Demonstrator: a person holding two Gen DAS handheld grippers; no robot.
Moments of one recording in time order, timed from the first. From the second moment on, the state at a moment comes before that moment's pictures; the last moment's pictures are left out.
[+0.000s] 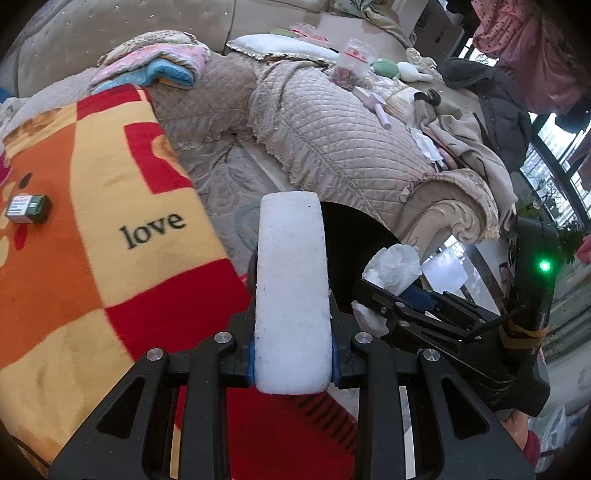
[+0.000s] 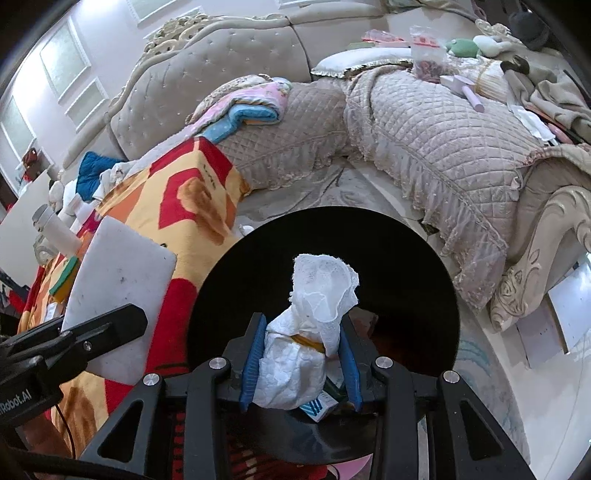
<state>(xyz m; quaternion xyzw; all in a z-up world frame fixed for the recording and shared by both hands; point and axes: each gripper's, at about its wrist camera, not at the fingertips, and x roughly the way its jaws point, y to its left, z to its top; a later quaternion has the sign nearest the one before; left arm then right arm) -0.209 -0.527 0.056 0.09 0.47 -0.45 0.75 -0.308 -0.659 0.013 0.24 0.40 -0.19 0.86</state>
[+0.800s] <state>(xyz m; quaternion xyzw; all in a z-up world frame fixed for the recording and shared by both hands) -0.194 -0.476 0.050 0.08 0.48 -0.40 0.78 -0.306 -0.637 0.015 0.25 0.40 -0.18 0.86</state>
